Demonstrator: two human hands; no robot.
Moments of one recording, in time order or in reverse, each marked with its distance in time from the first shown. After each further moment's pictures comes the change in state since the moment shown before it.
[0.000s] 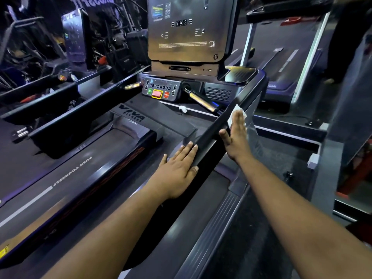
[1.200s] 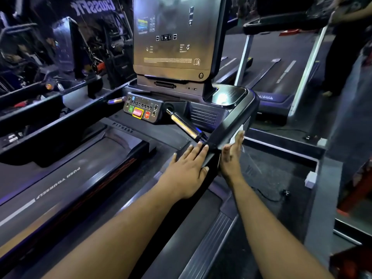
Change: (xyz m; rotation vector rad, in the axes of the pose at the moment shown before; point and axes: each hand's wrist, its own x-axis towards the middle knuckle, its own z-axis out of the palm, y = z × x) left_hand 0.152 0.060 -0.010 0.080 0.052 0.037; right_hand 0.070 0.065 -0.003 0.404 0.174 0.123
